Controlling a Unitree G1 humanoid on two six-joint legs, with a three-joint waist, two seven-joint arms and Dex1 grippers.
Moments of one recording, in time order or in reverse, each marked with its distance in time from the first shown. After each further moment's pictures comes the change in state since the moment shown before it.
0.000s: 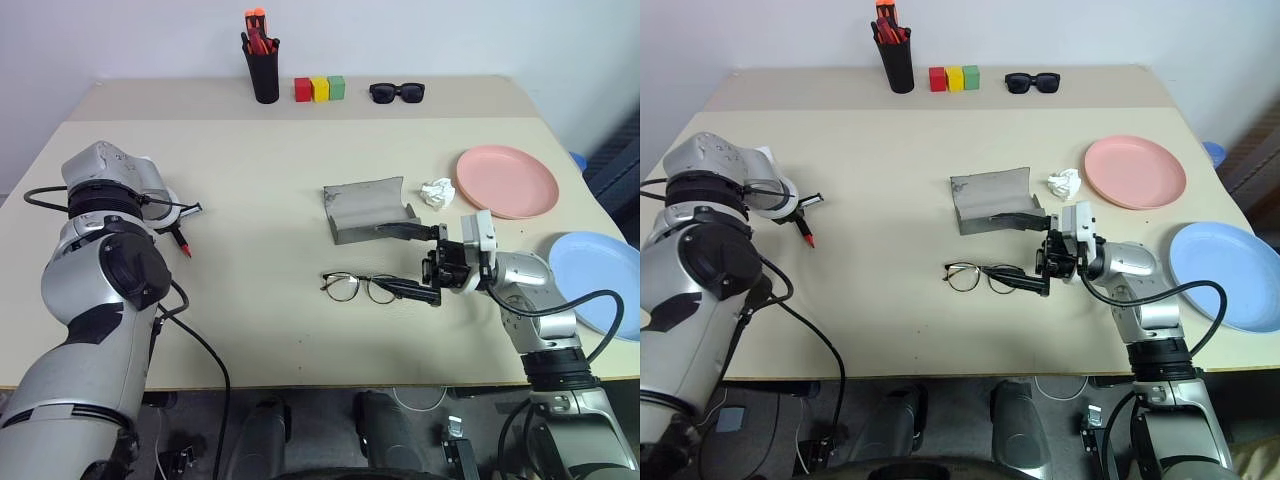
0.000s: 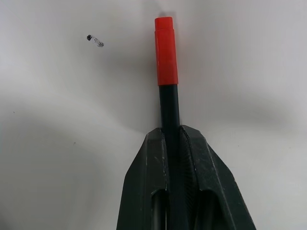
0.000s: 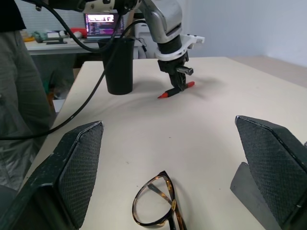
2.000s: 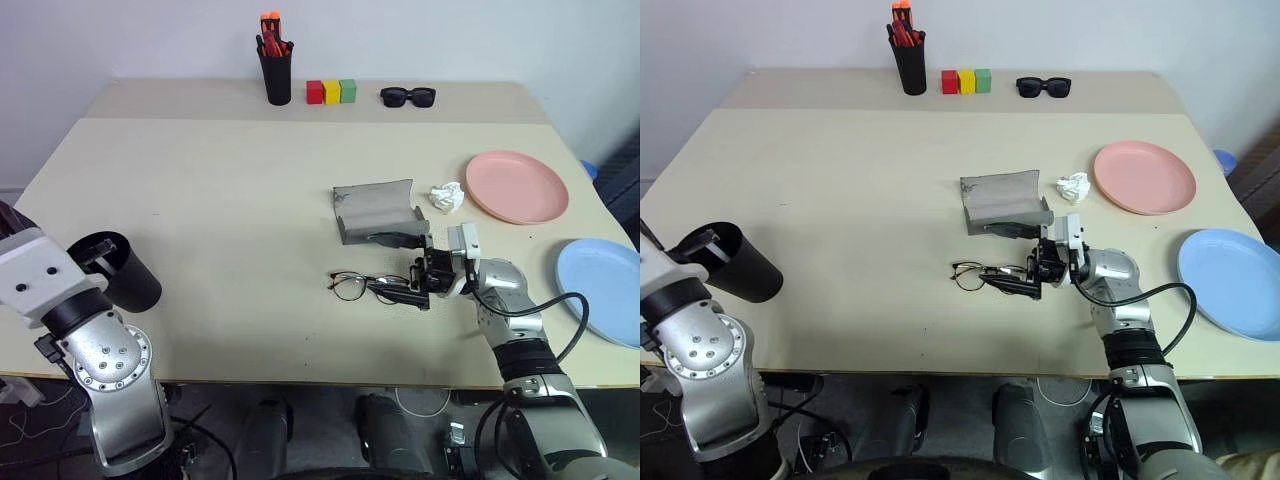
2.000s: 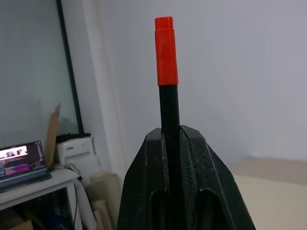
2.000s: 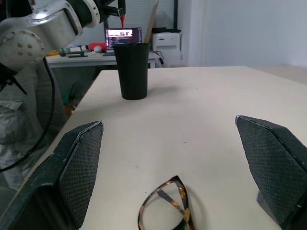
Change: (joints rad) left arm 1.319 -0.460 -0.304 -1.862 0.421 -0.987 0.004; right arm -0.059 0.108 0.002 0.258 -0.021 -0.161 0.148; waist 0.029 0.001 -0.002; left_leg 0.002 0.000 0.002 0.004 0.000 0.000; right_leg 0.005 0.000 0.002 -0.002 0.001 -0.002
